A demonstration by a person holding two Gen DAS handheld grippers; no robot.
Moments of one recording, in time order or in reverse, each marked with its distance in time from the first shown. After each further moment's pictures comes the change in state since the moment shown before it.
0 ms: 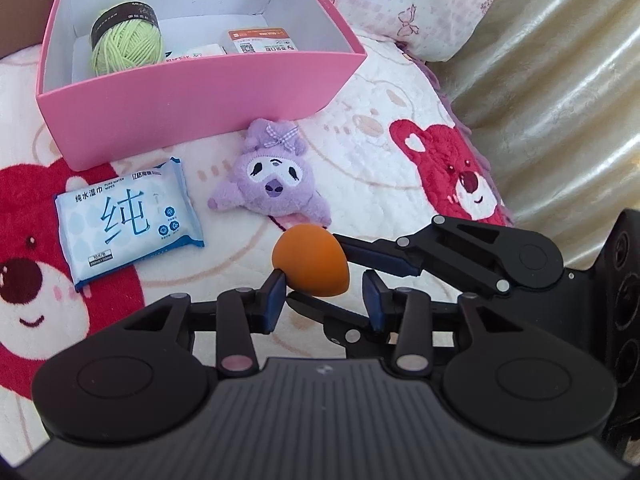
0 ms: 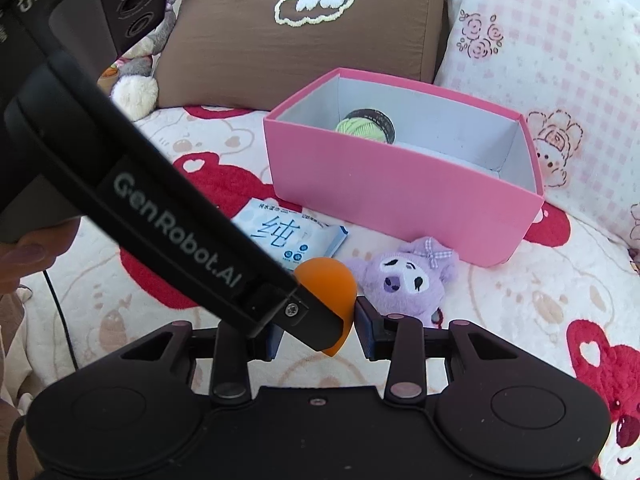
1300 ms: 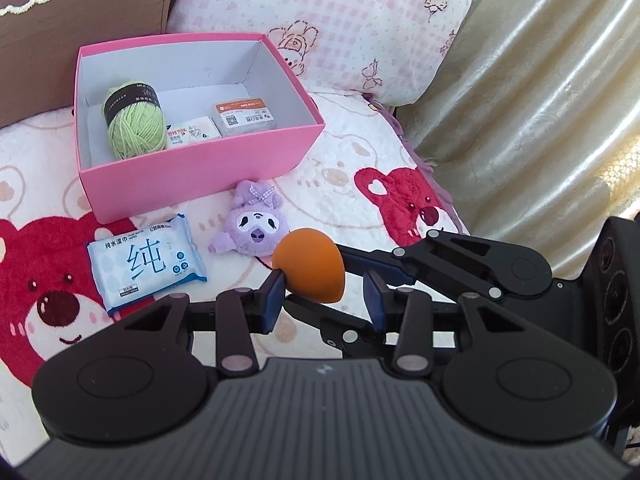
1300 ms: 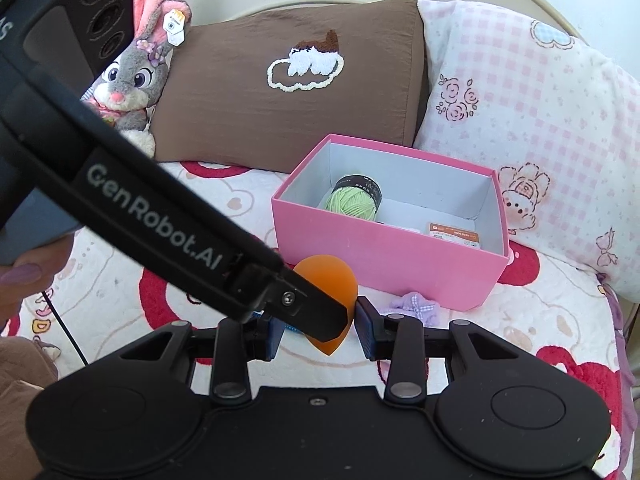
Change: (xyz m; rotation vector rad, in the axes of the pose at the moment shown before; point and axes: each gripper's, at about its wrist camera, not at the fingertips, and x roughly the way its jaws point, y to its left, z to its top) left arm -0.082 -0.027 0.002 0.075 -0.131 -0.020; right arm -0.060 0.026 0.038 0.054 -0.096 -0.059
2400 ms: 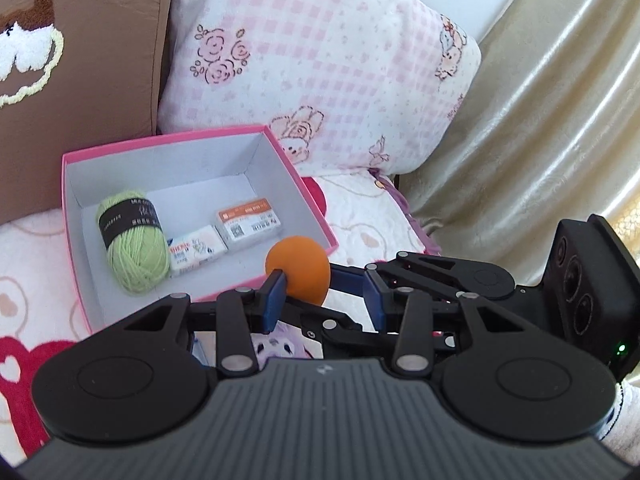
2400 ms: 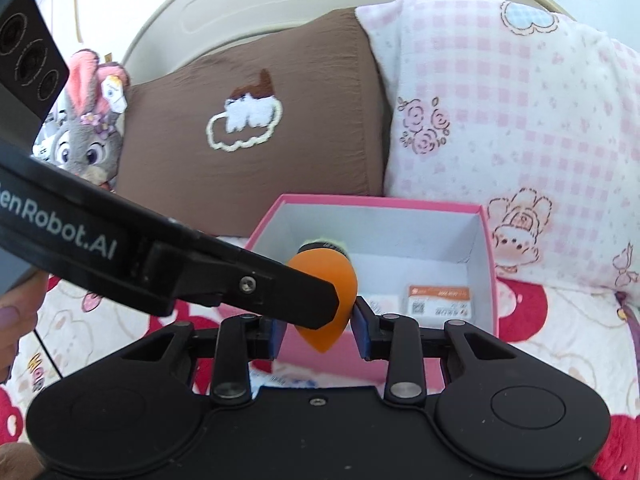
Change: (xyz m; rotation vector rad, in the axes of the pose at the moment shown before) left arm 0.014 0.020 0.118 0.014 -0.106 -0.004; right arm 0.068 -0.070 0.077 0.154 -0.056 0.037
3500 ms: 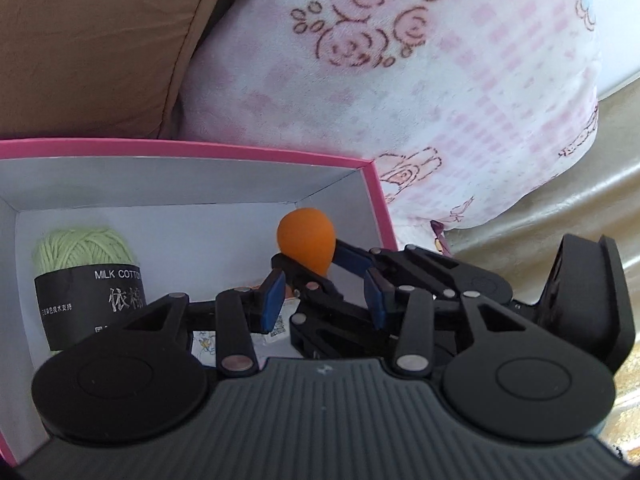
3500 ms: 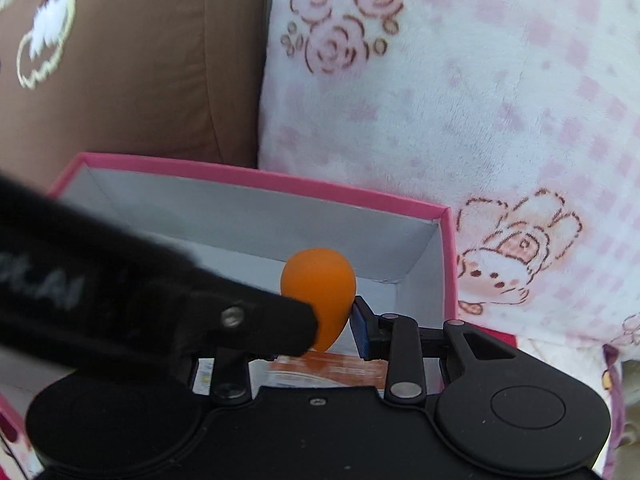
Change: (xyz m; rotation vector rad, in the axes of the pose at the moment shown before) left arm 0.166 0.117 0.086 -0.323 0.096 -0.058; right arm 0.197 -0.088 0.055 -0.056 0.279 -0.228
